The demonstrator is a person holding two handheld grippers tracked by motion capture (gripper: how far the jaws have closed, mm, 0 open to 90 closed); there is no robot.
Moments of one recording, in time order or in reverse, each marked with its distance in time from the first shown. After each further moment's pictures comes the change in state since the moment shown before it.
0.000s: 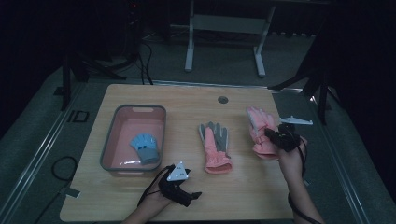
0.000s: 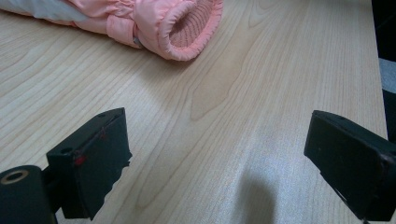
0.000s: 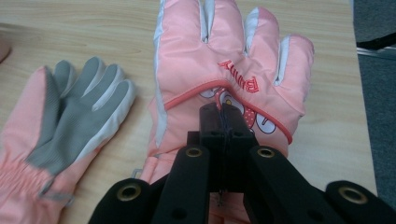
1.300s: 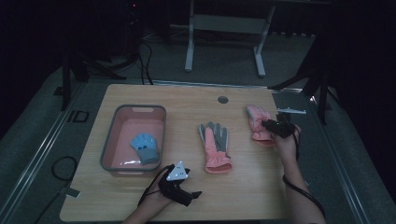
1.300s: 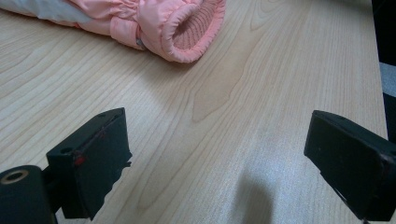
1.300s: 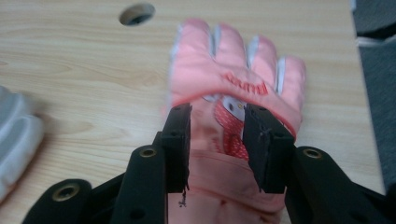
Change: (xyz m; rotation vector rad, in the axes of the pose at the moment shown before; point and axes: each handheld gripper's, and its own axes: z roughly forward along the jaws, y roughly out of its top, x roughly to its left) left arm 0.001 0.000 0.000 -0.010 0.000 -0.009; right arm -0.063 0.008 0.088 0.014 0.007 0.066
